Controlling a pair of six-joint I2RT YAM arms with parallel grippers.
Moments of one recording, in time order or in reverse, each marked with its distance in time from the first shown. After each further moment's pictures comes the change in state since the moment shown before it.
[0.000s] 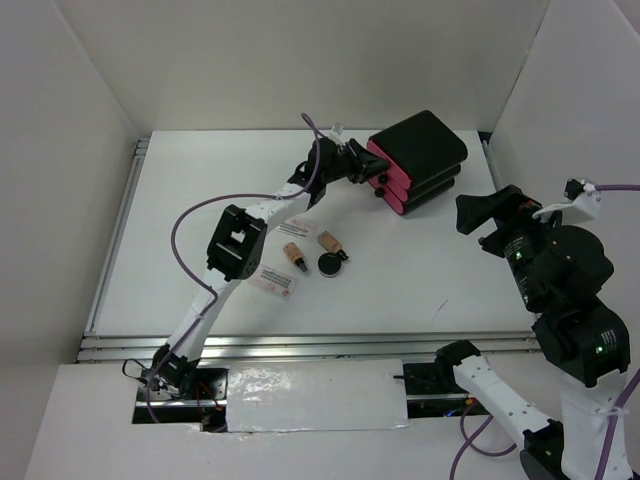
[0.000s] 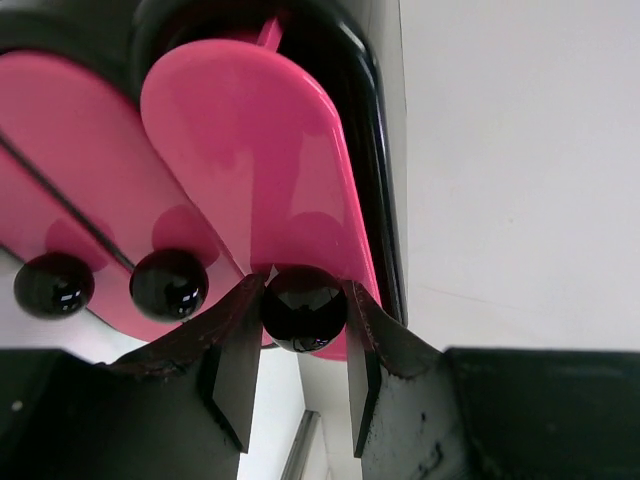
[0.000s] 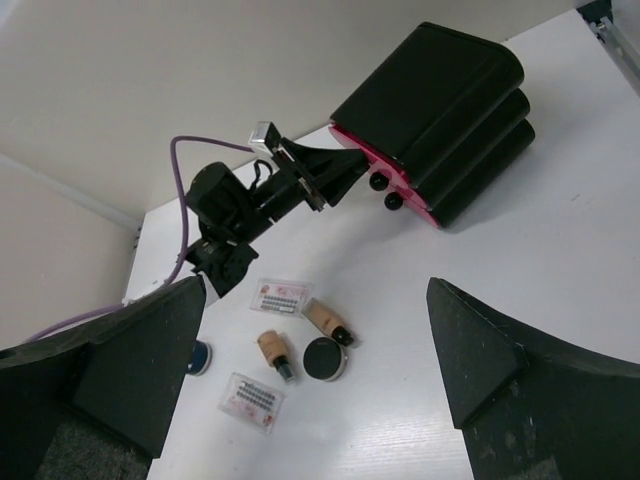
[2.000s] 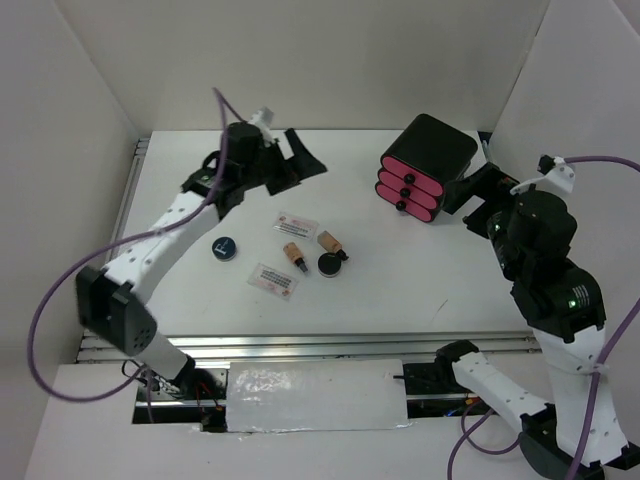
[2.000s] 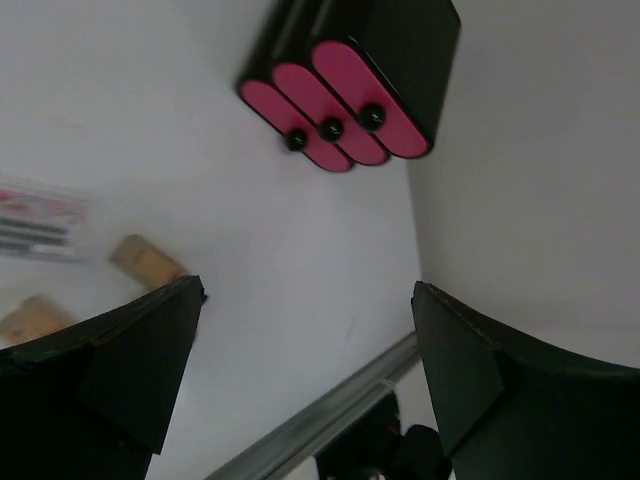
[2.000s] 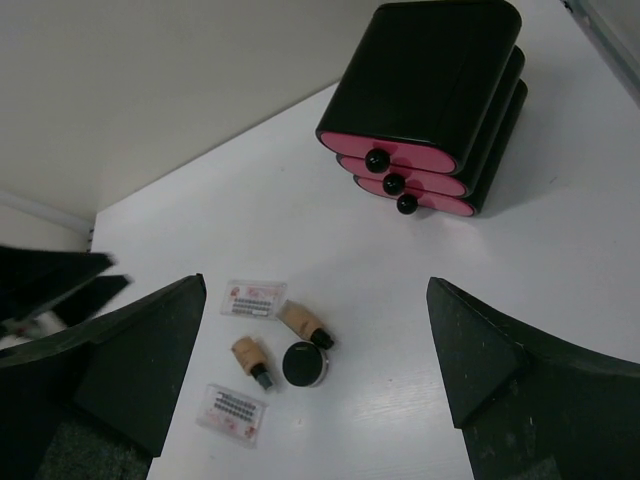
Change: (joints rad) left arm 0.099 -1.114 -0.695 -0.750 -0.247 0.510; right arm 0.000 0.139 0.000 0.022 0.054 0.014
